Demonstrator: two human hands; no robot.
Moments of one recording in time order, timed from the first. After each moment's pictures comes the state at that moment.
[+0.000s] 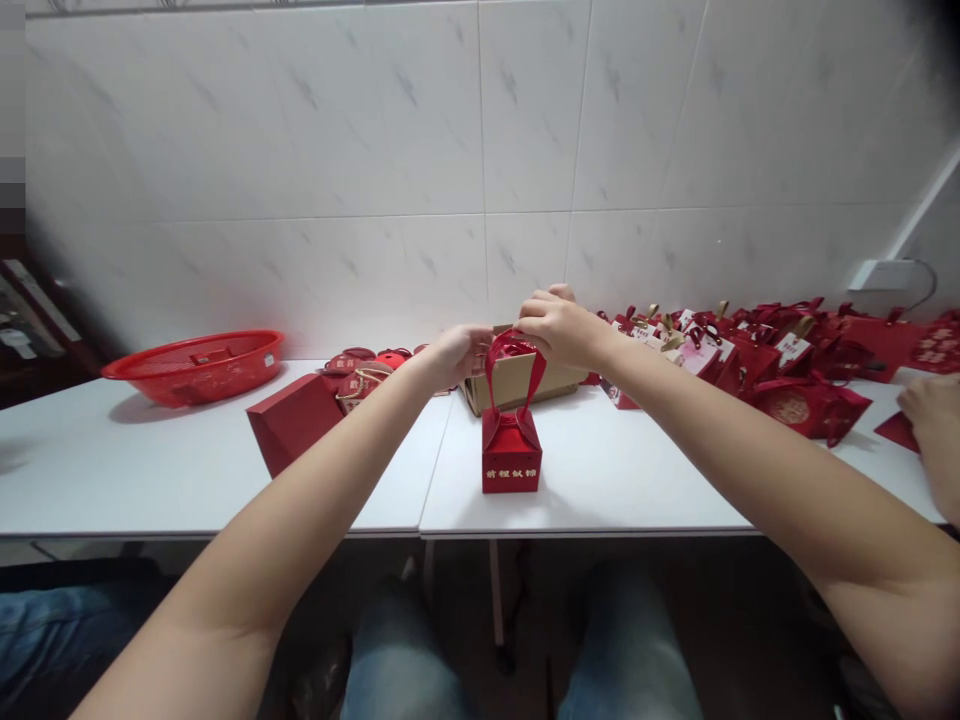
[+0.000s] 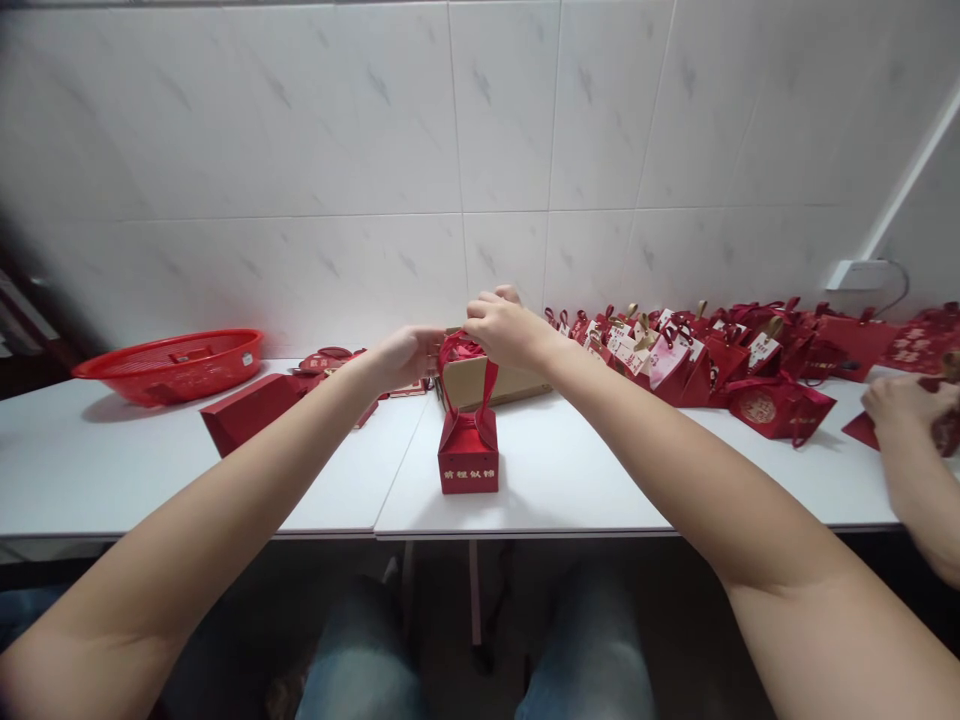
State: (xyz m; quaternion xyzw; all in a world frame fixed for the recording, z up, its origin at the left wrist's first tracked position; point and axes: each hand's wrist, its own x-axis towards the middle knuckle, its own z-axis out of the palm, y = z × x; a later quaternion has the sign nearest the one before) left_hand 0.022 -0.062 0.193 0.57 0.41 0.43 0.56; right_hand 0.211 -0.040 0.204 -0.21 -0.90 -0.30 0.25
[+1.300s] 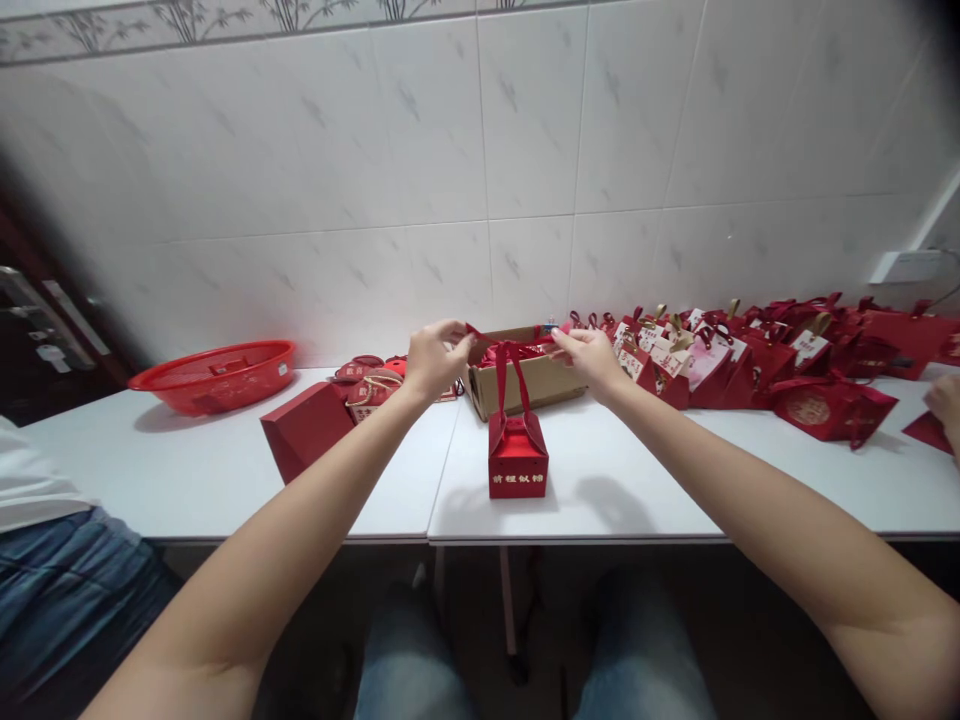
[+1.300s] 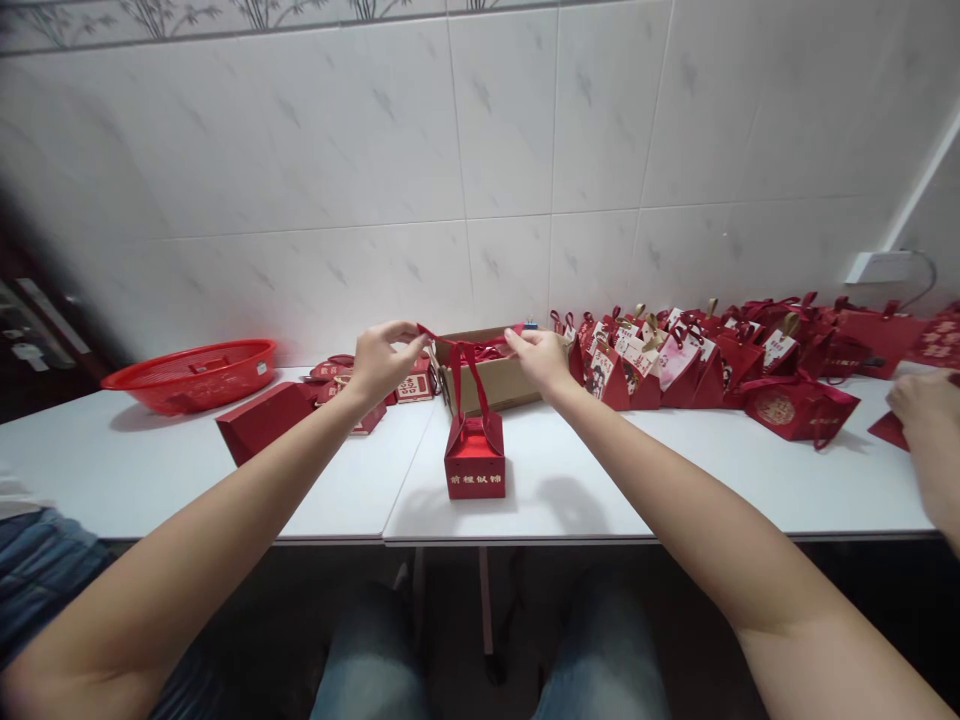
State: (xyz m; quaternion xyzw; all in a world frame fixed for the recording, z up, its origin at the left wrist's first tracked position) left_hand -0.001 -0.072 0.184 0.70 0.51 0.50 -0.03; right_hand 0.215 -0.032 0.152 -0.39 -0.62 0.35 0.58
